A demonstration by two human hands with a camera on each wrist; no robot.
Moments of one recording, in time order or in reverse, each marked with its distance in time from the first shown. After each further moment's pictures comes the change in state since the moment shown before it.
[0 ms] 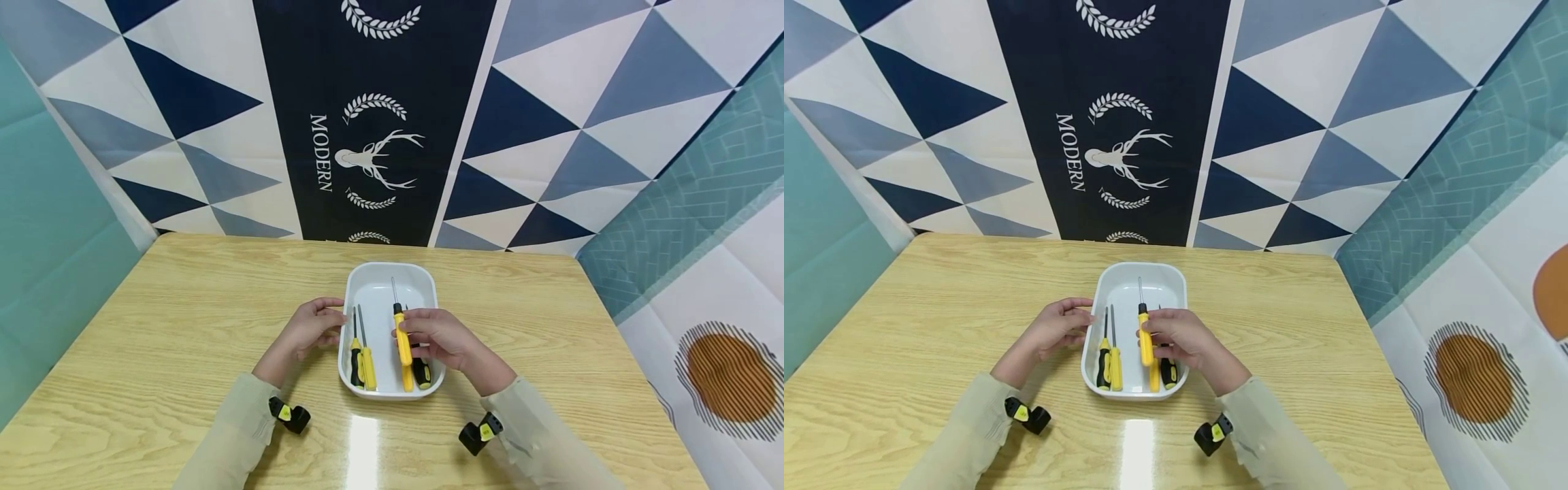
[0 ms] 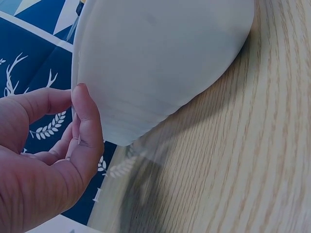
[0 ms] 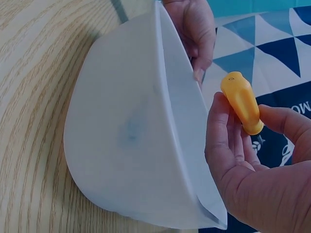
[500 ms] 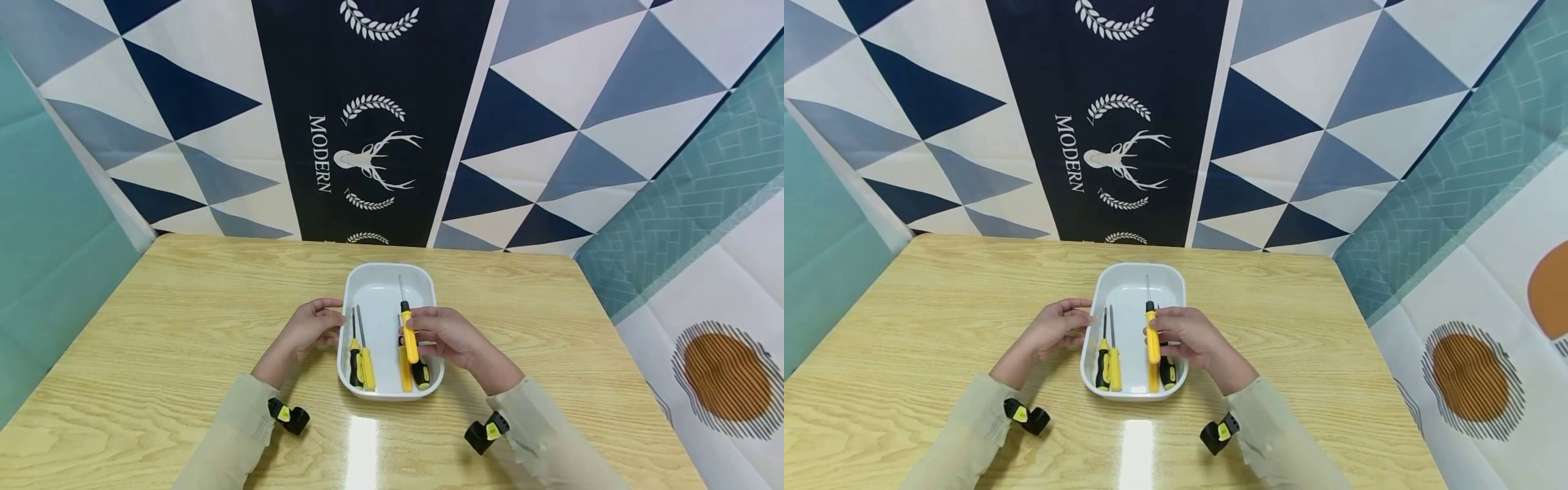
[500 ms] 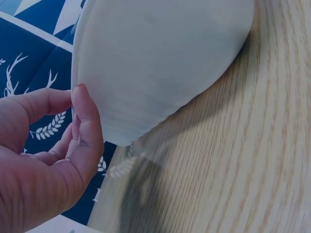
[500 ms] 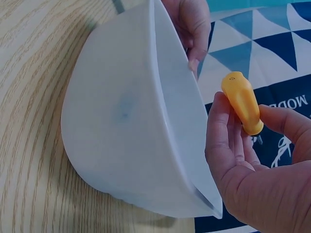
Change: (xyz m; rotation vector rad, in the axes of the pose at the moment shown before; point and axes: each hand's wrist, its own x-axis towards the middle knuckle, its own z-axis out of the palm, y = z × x) left_hand -0.003 0.001 0.000 0.000 -0.012 0.008; right_hand -0.005 -0.002 -0.011 -0.018 0.017 0.000
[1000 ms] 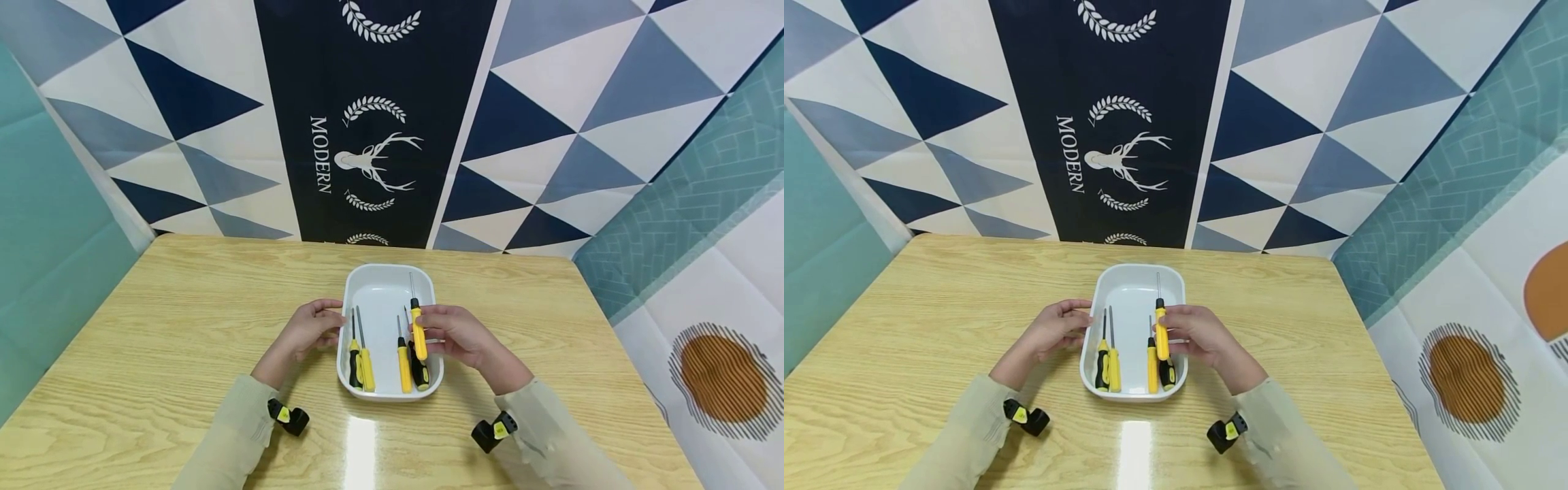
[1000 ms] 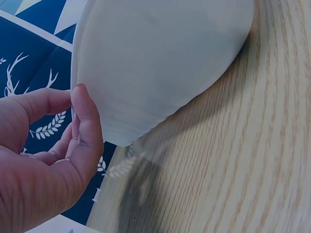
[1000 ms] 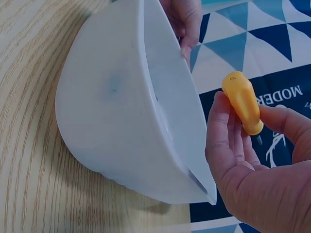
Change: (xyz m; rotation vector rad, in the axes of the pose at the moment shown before) left_hand 0.000 -0.001 0.000 -0.009 0.010 -0.011; right_hand -0.008 -0.004 -0.011 0.018 0.003 -0.022
